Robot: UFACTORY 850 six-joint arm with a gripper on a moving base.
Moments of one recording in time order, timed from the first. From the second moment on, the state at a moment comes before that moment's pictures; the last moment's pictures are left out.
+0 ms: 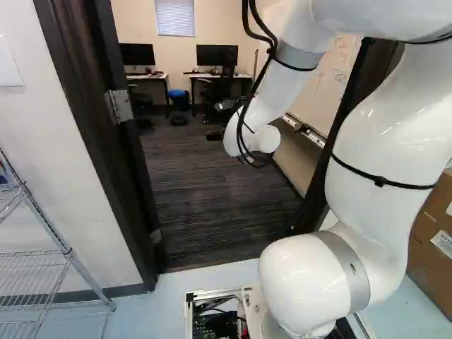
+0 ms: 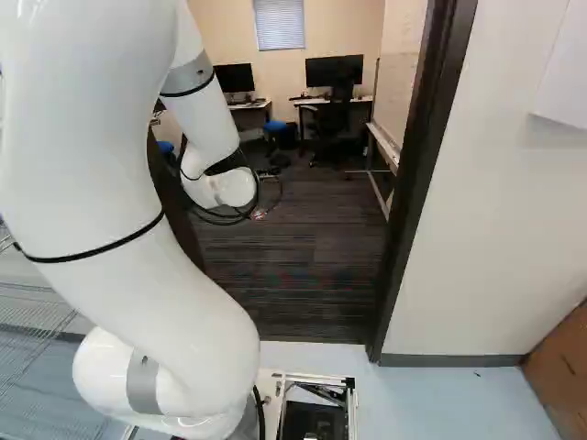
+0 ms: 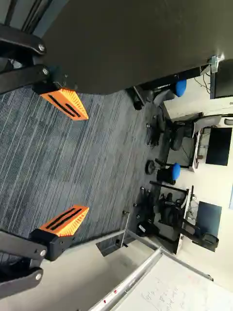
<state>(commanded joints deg) 3.3 -4.7 -31.2 -15.0 45.3 0.0</state>
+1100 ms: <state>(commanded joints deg) -6.0 -2.6 -29.0 -15.0 45.3 0.0</state>
